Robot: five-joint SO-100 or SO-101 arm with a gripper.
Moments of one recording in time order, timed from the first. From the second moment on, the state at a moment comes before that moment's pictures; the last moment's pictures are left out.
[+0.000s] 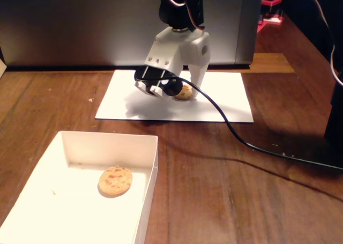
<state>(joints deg) 30.1 52.6 70.5 74.4 6.1</state>
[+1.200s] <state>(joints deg) 21.8 78.0 54.3 87.0 -10.8</state>
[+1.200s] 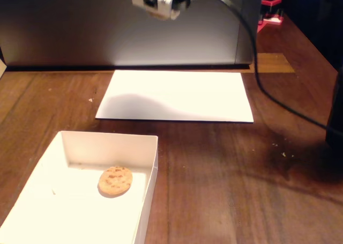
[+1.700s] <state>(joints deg) -0.5 82.5 52.5 88.0 -19.9</state>
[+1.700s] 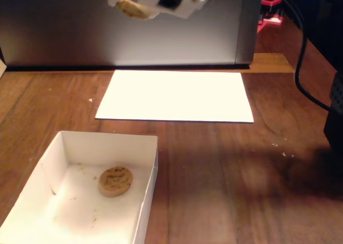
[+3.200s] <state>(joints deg) -19.5 60.4 52.4 75.3 1.8</state>
